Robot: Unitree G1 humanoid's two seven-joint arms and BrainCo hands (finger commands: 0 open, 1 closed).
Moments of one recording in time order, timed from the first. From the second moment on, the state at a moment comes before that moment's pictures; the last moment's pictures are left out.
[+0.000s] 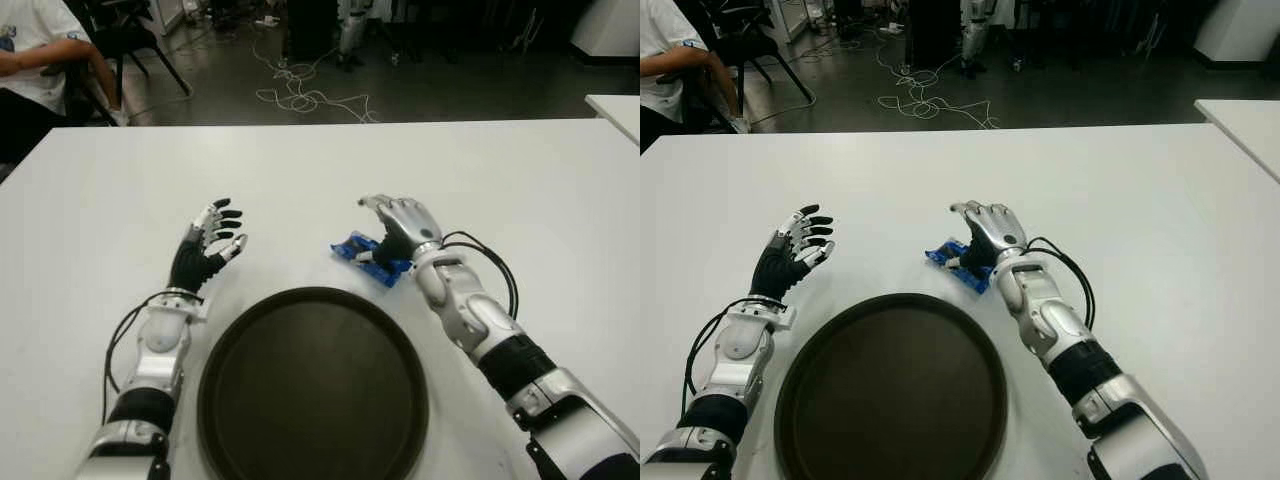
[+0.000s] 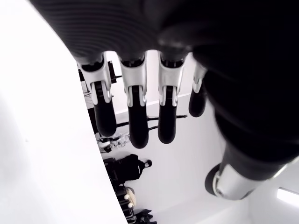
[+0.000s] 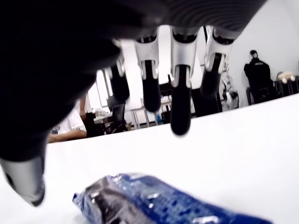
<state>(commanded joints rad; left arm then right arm) -0.34 0.16 0.06 0.83 0.05 -0.70 -0.06 -0.52 -0.21 0.48 0.48 -0.78 0.10 -0.08</state>
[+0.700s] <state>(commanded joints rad) -0.33 0.16 0.06 0.83 0.04 -0.70 -0.07 -0.52 -0.21 0.50 0.48 -0.80 0.12 -0.04</state>
